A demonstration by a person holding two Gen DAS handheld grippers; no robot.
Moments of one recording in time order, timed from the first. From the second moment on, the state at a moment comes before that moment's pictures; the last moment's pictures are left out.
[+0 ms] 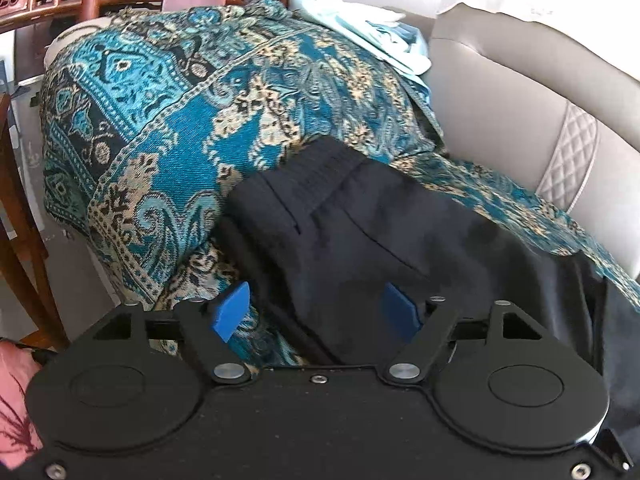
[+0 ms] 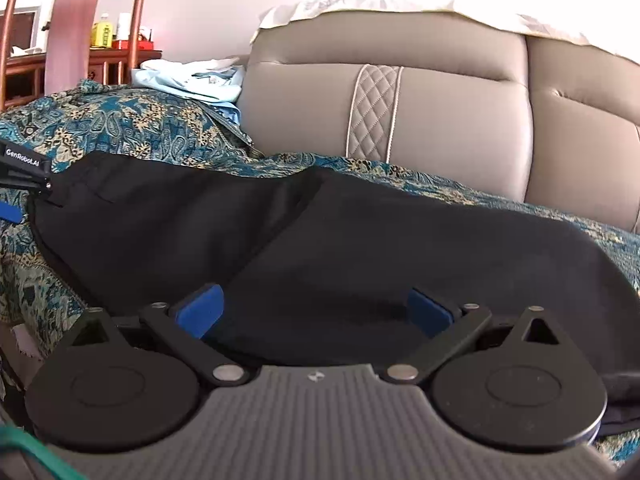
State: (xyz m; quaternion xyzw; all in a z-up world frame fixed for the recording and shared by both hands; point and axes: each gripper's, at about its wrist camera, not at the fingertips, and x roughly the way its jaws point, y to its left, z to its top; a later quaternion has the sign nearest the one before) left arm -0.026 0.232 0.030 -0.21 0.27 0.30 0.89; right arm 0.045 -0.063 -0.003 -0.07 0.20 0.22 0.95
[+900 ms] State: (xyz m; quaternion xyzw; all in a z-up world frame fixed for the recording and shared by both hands) left arm -0.014 0.273 0.002 -0.27 0.24 0.31 0.88; right arm 0.043 -0.060 -0.014 -0.07 0.18 0.20 0.96
